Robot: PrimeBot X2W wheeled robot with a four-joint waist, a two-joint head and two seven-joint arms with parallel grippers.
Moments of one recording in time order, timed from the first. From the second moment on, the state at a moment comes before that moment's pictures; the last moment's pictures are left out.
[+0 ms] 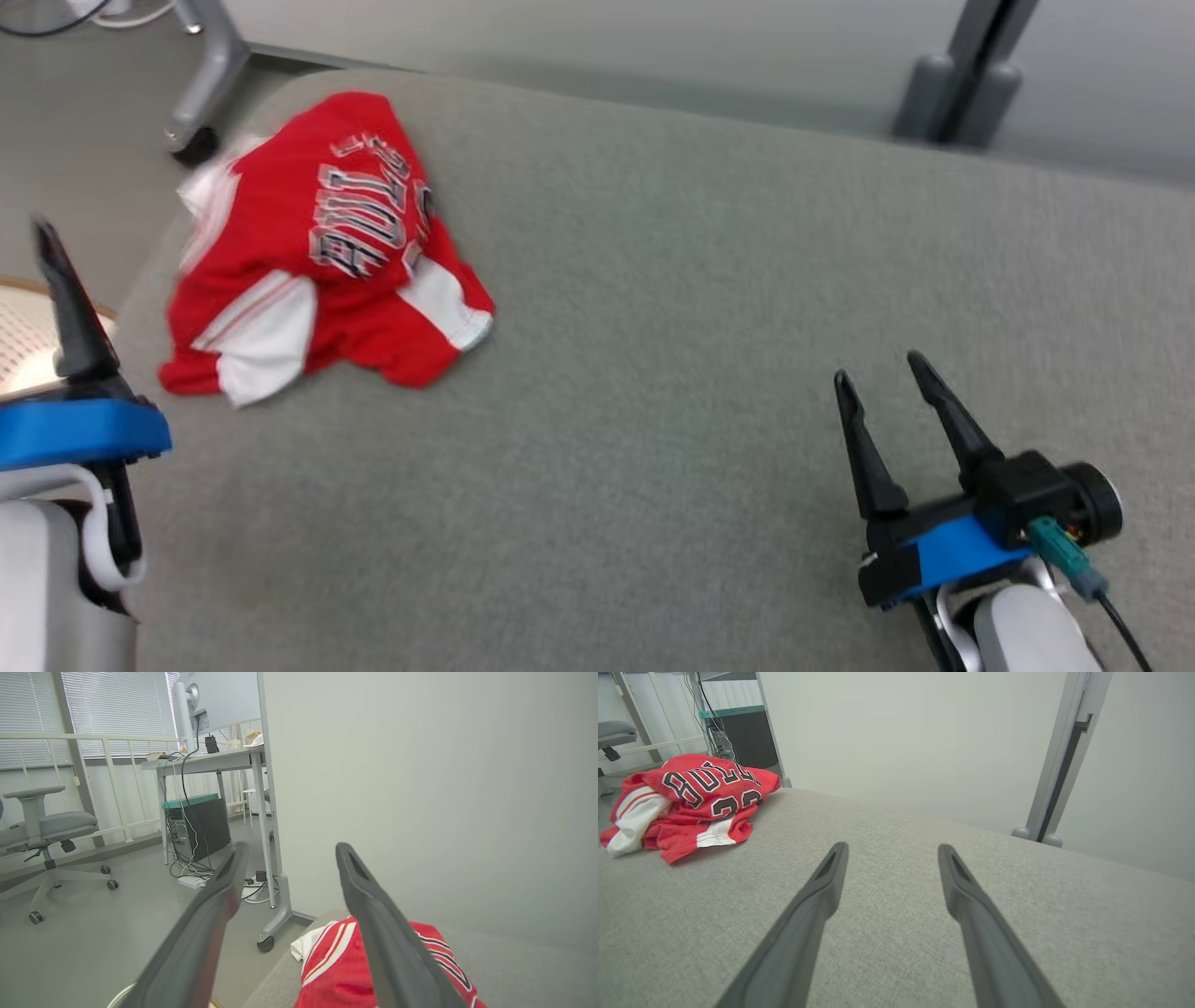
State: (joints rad) left arm -0.31 0.31 0.05 0.23 -0.28 0.08 -0.26; right arm -0.19 -0.05 0.08 0.25 0.01 0.13 -0.26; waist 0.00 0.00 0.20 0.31
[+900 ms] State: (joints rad) left arm -0.79 0.44 0.06 0.93 -0.48 -0.12 -0.08; right arm -0.25 -0.08 0.03 -0.06 -0.11 0.13 -0.19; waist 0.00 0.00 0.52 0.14
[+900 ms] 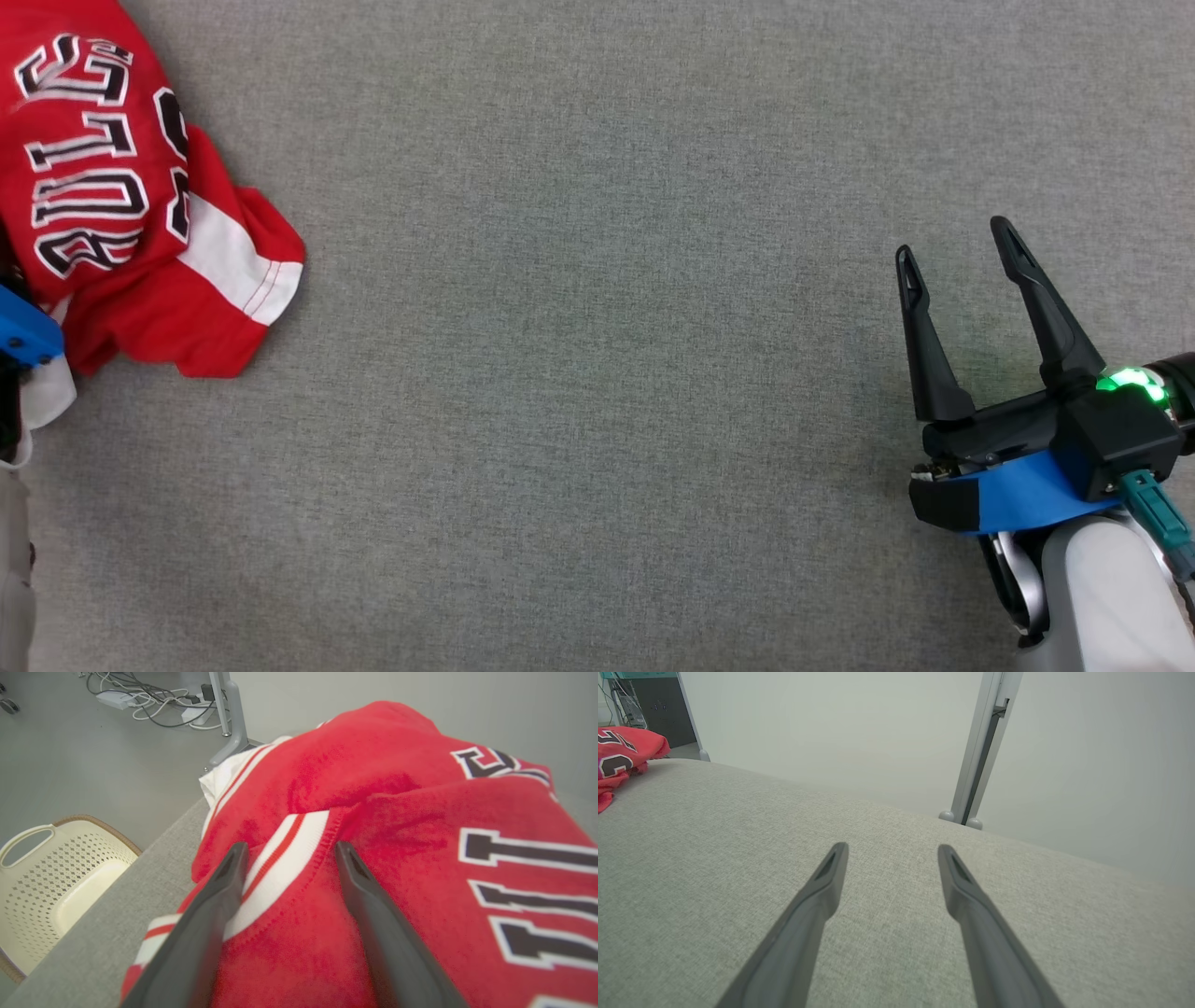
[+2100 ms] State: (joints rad) left arm -0.93 0.56 -0.20 0.71 -0.49 -0.11 -0.25; right arm -0.24 -0.05 0.09 0.13 0.02 0.13 -0.26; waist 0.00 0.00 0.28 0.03
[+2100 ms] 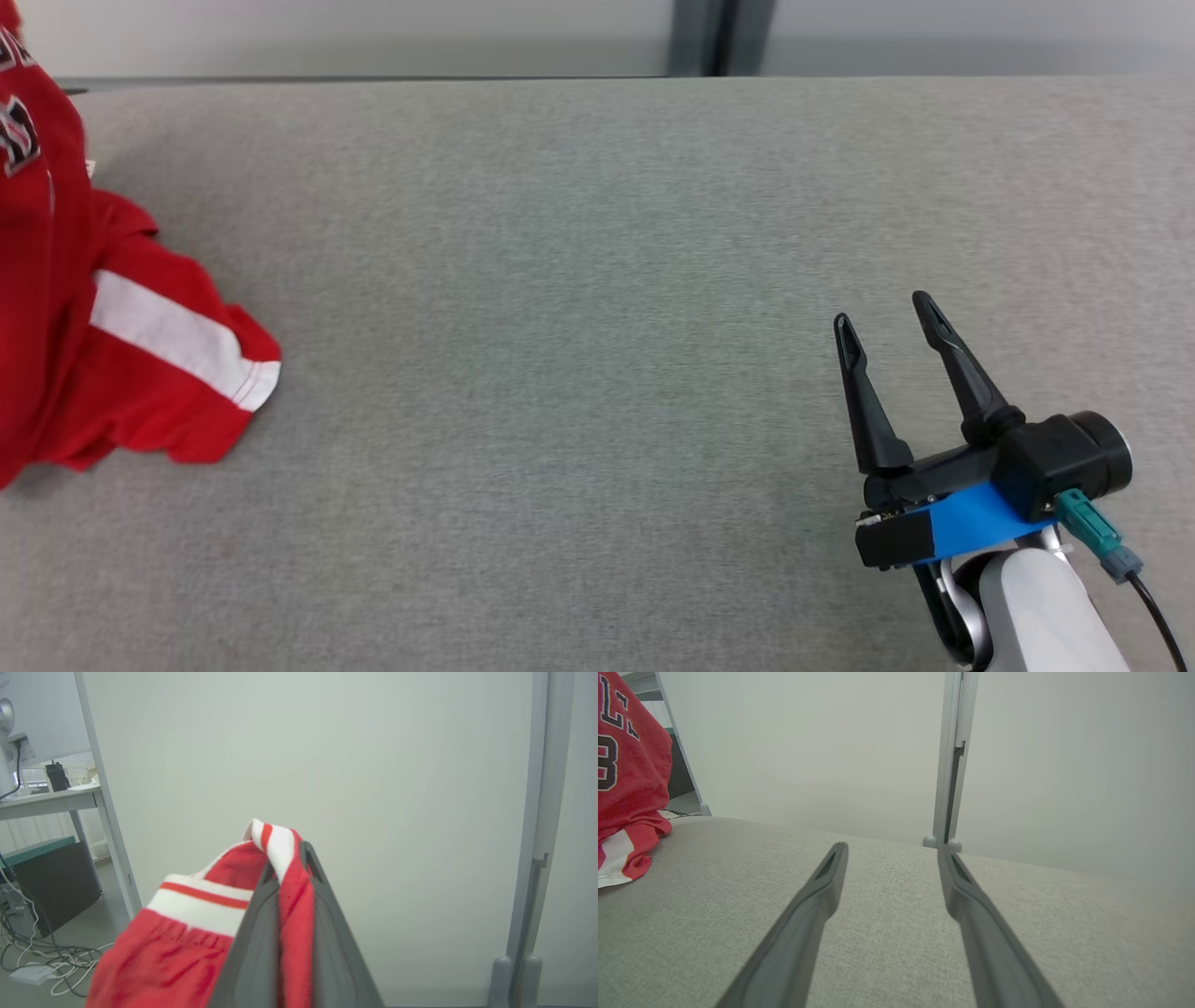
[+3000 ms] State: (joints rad) left arm -1.11 0.39 -0.44 0.09 -0.44 -0.08 0.00; right arm -0.26 -0.05 0.15 0.11 0.22 0.13 -0.26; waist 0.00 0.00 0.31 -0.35
